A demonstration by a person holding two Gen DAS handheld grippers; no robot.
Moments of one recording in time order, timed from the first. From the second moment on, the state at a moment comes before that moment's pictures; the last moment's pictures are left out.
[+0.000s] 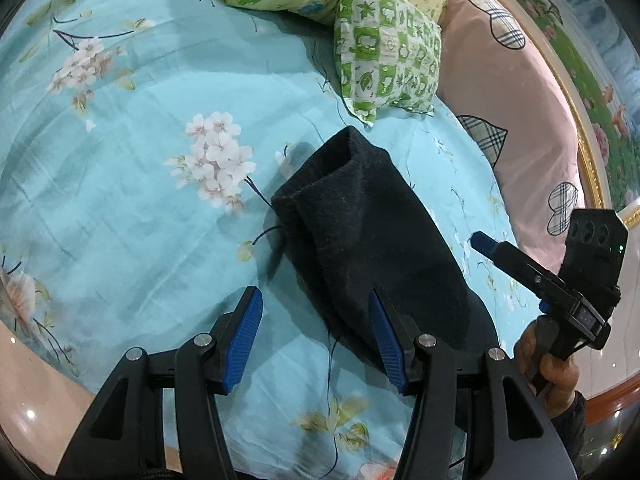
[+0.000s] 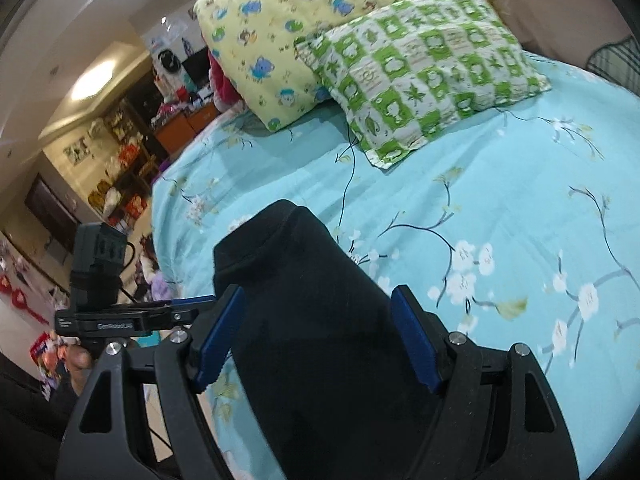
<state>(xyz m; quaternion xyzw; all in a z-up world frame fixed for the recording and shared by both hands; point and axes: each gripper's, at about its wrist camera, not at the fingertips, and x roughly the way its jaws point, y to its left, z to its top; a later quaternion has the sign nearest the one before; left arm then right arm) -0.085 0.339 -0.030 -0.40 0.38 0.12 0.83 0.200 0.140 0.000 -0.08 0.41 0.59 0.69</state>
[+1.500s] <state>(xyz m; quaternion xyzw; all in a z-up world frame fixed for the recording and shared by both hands) -0.040 0.318 0.002 -0.33 0.36 0.10 0.87 0.214 0.223 -0.007 -0.15 0.45 0.64 0.61</state>
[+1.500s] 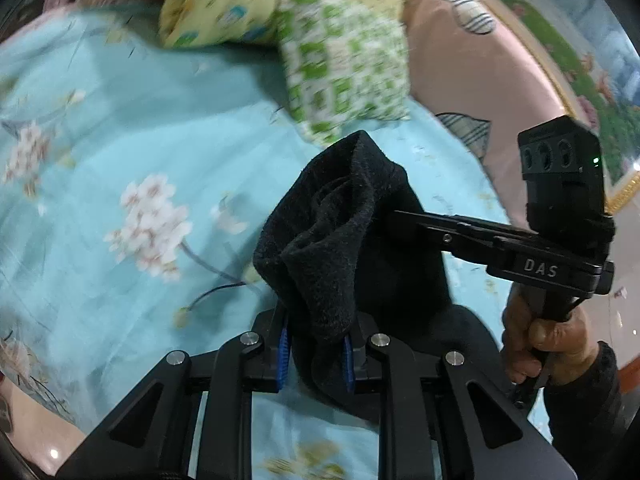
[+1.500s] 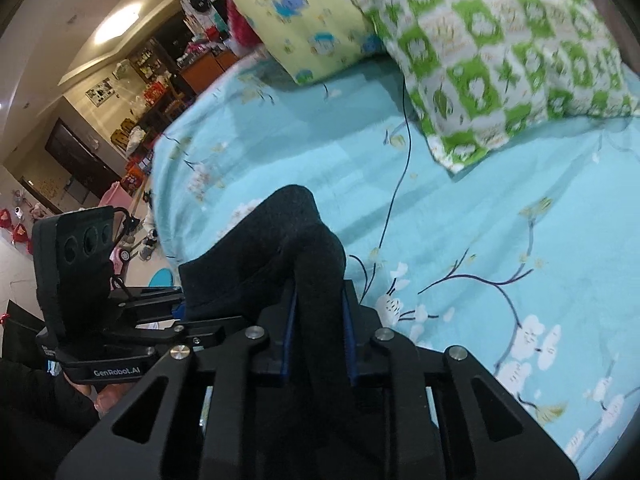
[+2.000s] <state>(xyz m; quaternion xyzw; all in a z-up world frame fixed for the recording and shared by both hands) -0.023 0.212 0.110 -0.24 0.31 -0.03 0.92 0.215 0.101 0.069 -0.06 0.38 0.63 0.67</state>
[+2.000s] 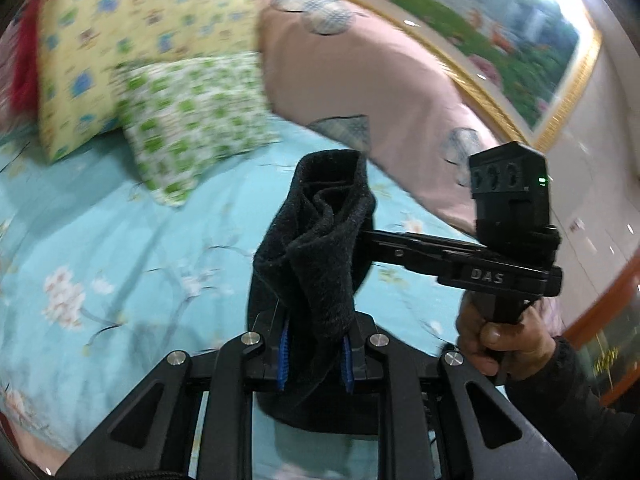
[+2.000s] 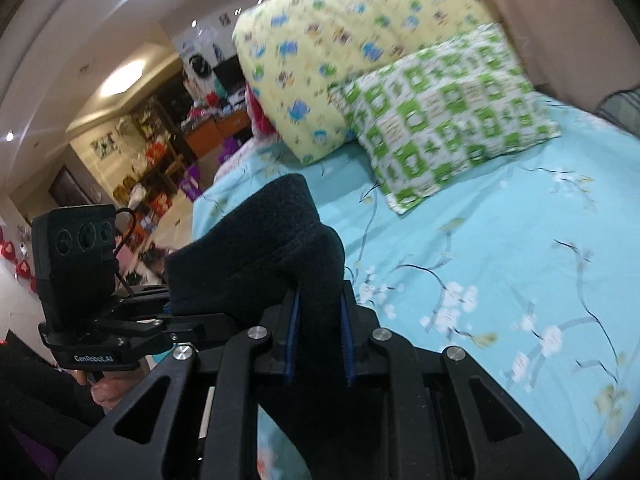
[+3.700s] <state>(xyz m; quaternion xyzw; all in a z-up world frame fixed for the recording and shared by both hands) 0.038 -0.086 0.021 -0.06 0.45 -0.25 0.86 0.203 -0.215 -0.044 0.19 0.39 0.47 0.77</state>
